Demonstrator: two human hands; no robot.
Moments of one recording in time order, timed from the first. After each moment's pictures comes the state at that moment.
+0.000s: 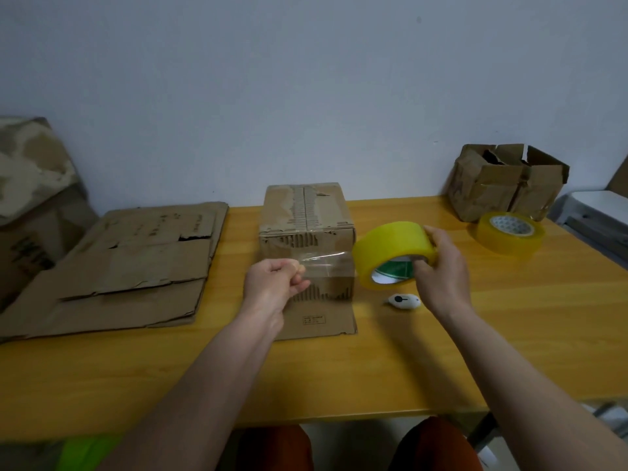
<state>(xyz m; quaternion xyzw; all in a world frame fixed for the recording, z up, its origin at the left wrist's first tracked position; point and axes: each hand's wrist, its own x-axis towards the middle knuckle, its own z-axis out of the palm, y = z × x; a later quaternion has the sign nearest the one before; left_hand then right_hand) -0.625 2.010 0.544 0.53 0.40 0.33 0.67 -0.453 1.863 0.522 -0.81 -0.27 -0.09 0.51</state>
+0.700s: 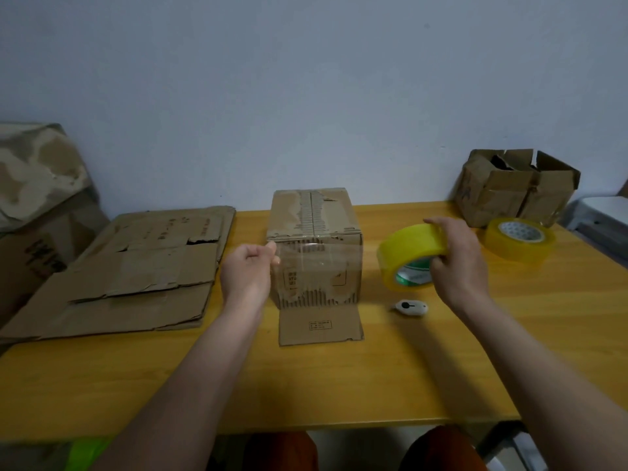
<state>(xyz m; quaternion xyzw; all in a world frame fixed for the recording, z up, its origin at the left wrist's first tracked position) -0.633 2.040 0.550 0.62 0.45 0.41 0.49 -0.435 1.859 0.535 -0.82 -0.35 -0.19 0.40</state>
